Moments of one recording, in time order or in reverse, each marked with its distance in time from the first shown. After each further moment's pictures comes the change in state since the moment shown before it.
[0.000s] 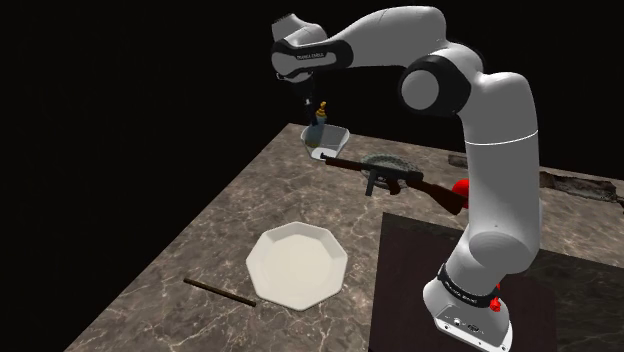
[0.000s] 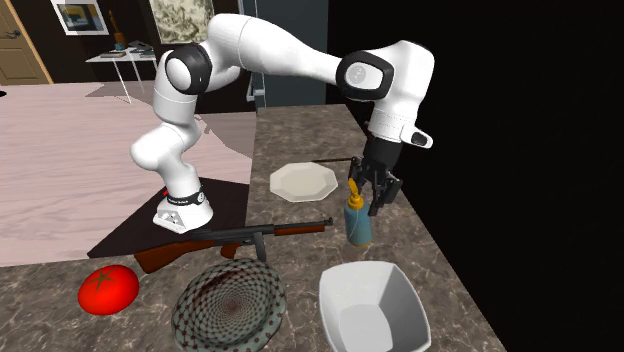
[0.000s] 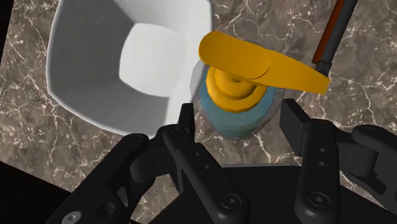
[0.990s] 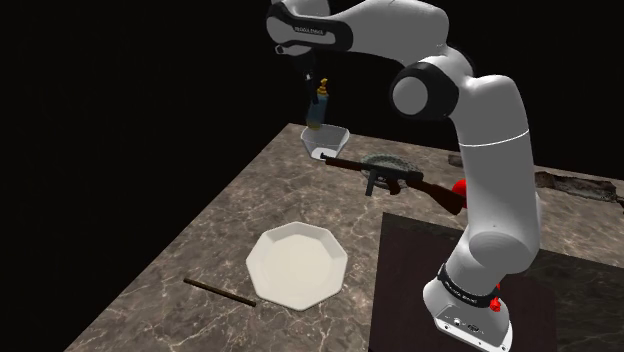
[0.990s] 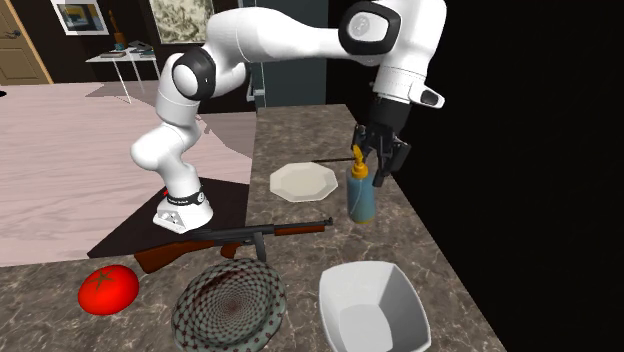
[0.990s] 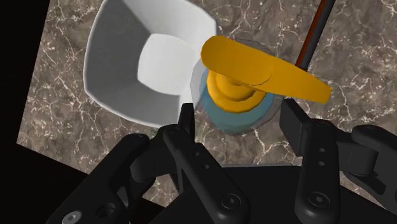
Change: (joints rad) arm 0.000 0.060 -0.006 0.299 0.004 -0.231 -0.065
